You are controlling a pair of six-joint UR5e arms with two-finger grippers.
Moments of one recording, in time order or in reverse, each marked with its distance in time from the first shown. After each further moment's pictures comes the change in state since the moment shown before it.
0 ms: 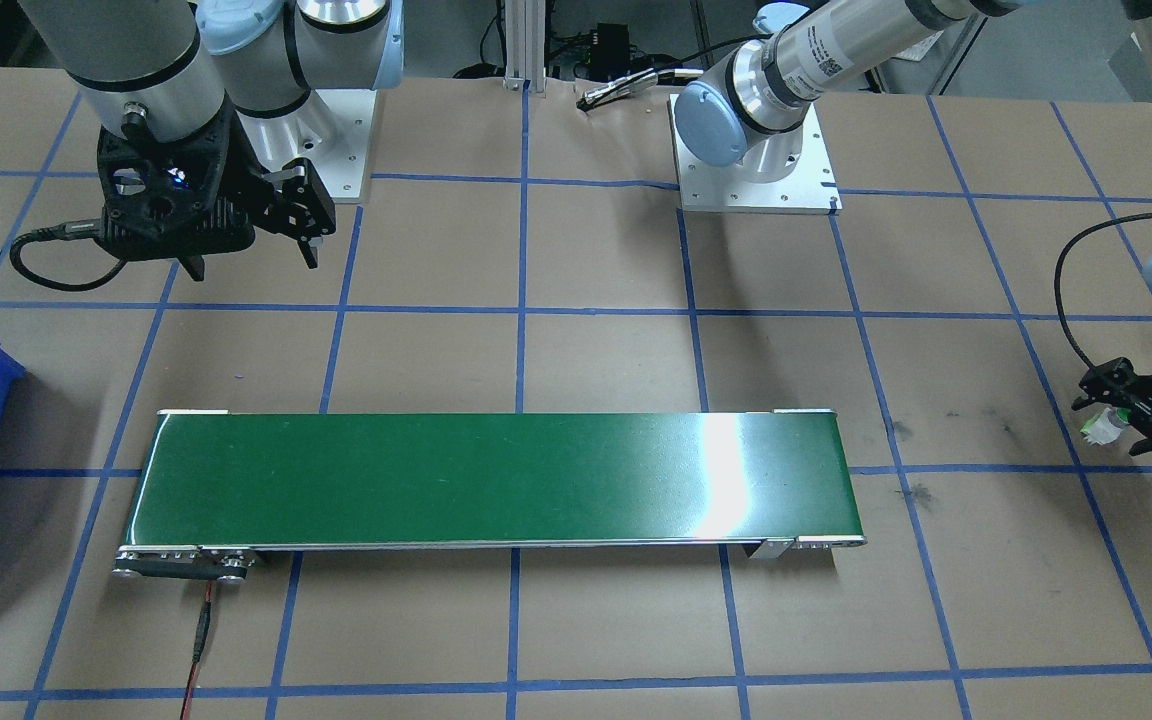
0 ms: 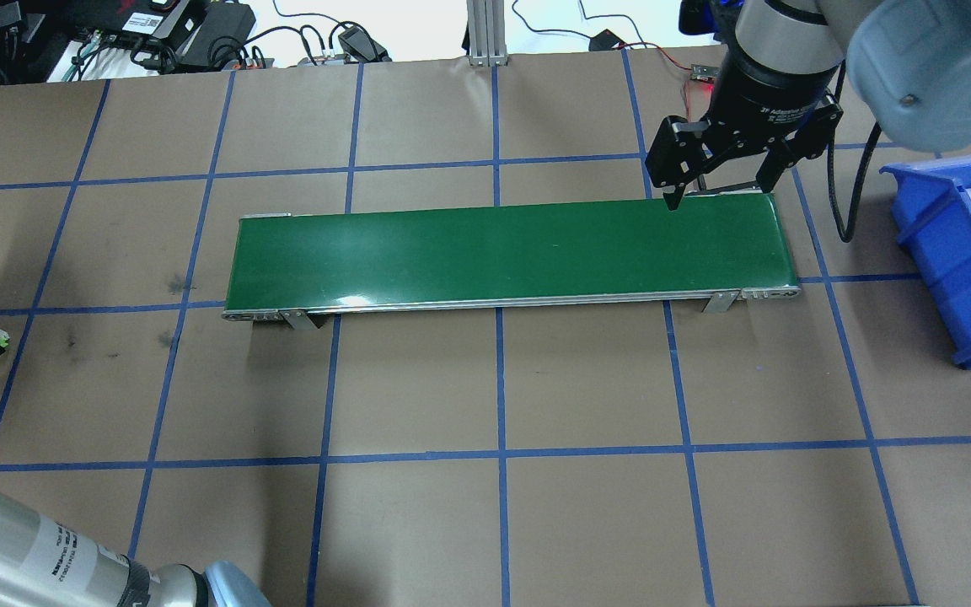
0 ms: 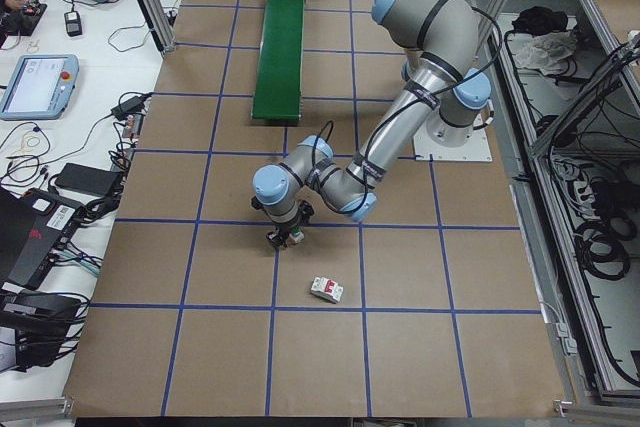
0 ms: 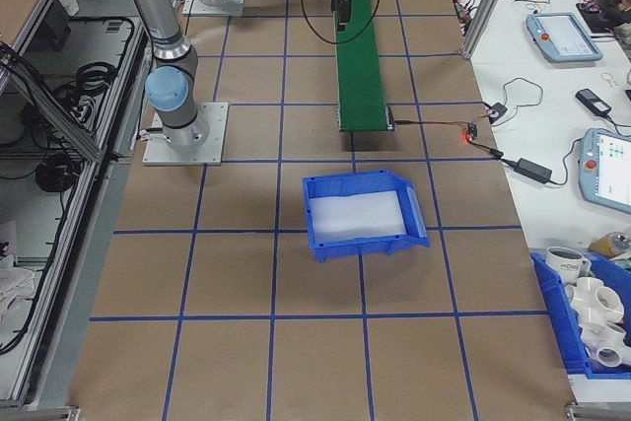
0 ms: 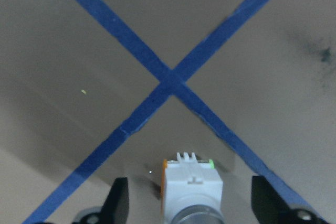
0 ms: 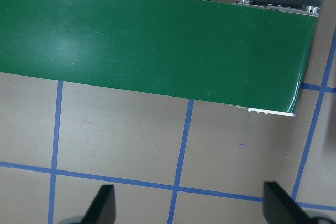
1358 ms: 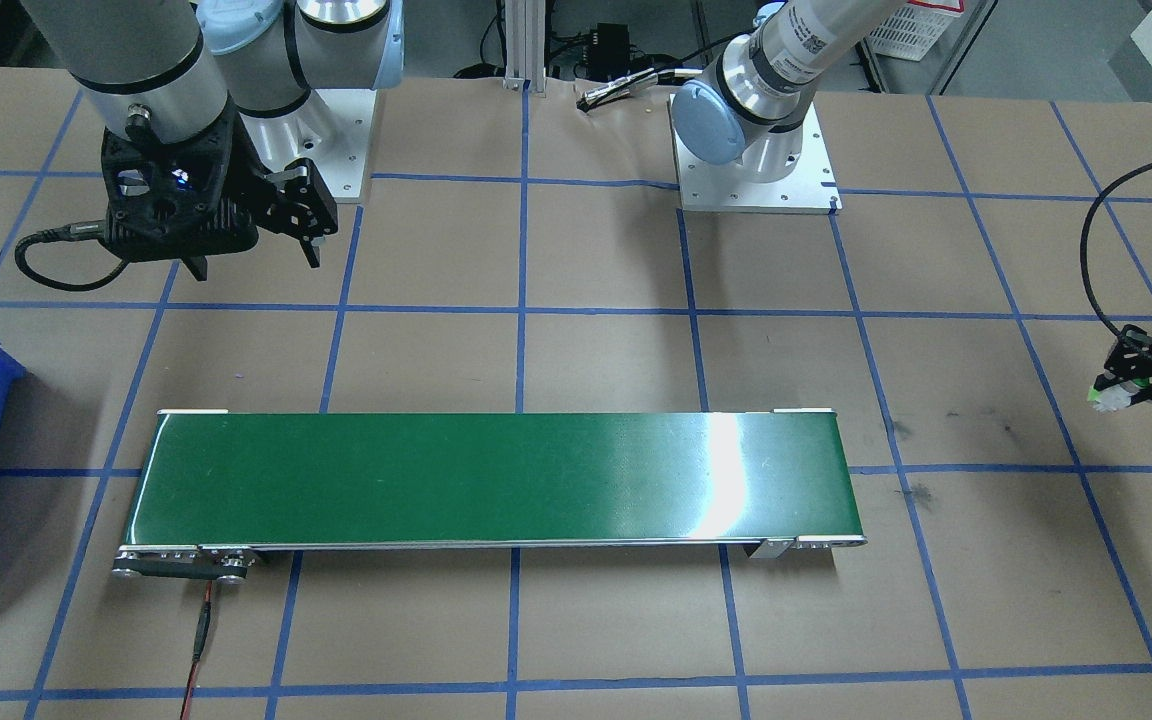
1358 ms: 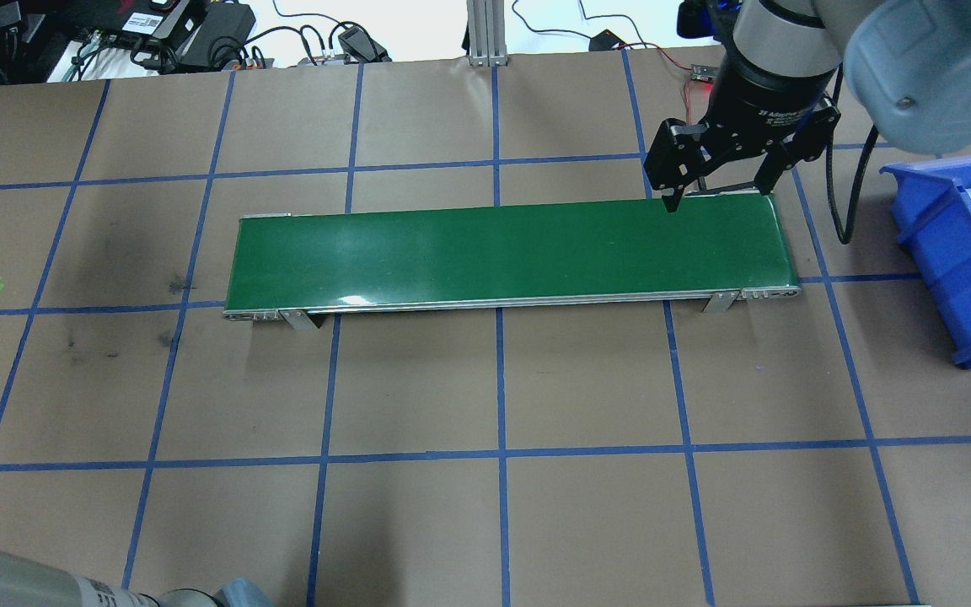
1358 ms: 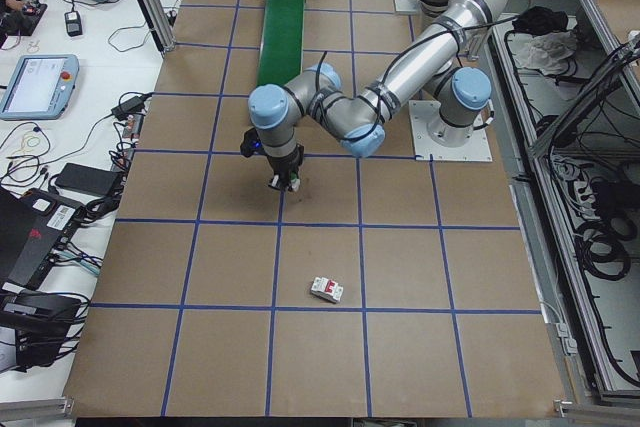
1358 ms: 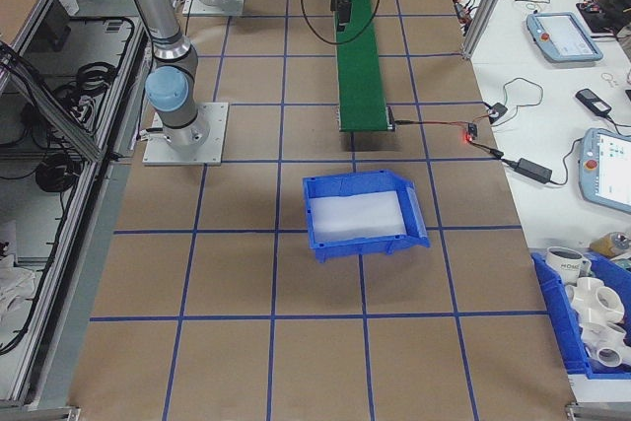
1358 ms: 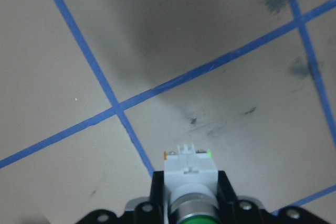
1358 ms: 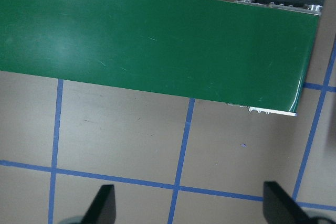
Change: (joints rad) left arm -0.113 0.272 0.003 -0.248 -0.034 -0.444; right arm 0.002 0.001 0.003 0.000 0.001 -0.001
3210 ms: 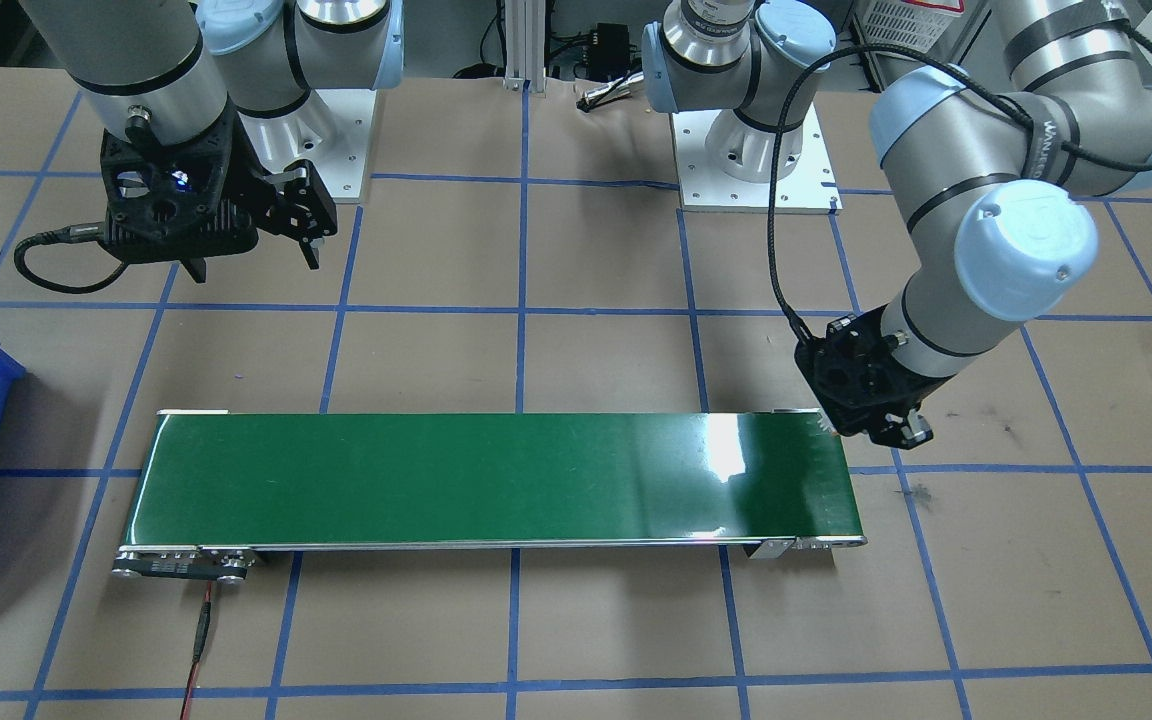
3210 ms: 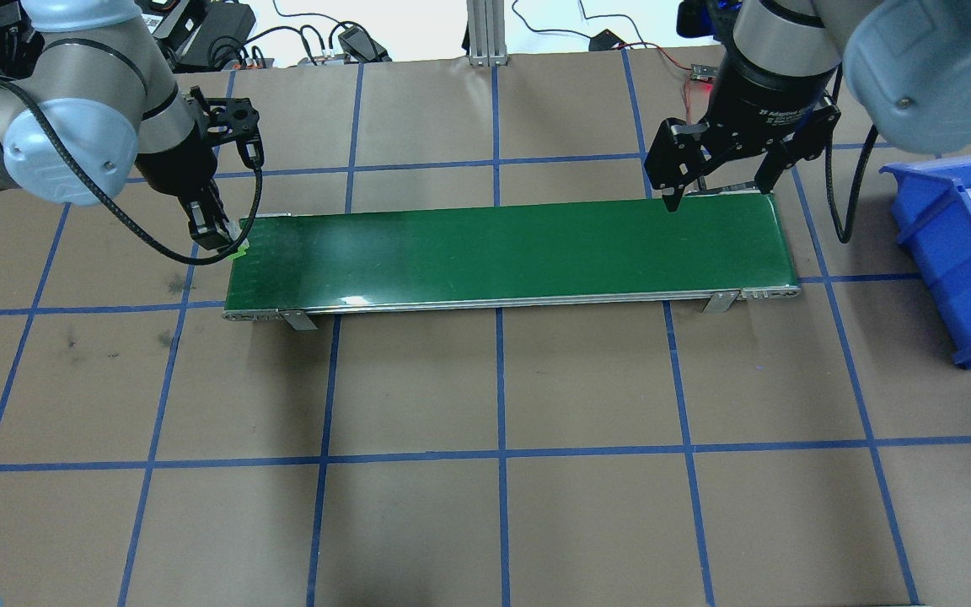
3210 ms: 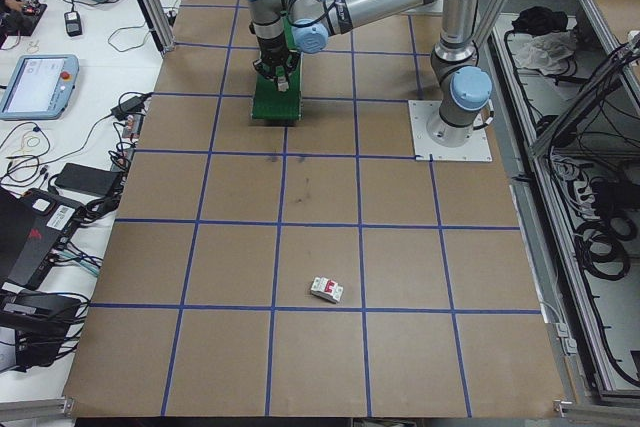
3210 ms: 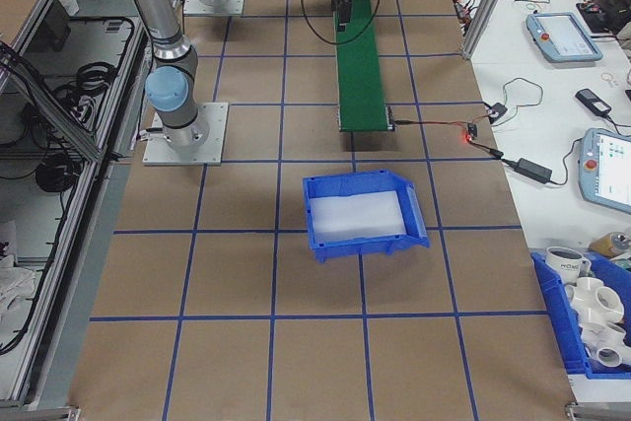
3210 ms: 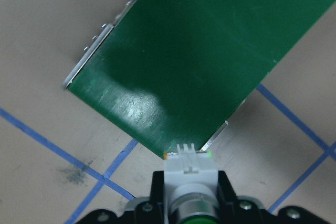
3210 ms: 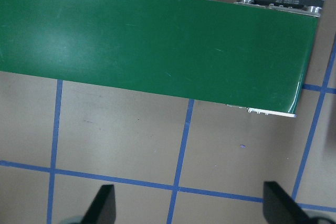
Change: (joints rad) left arm -0.580 0.066 -0.045 -0.056 0.006 0.197; right arm 0.000 0.001 0.000 -0.003 -0.002 -0.004
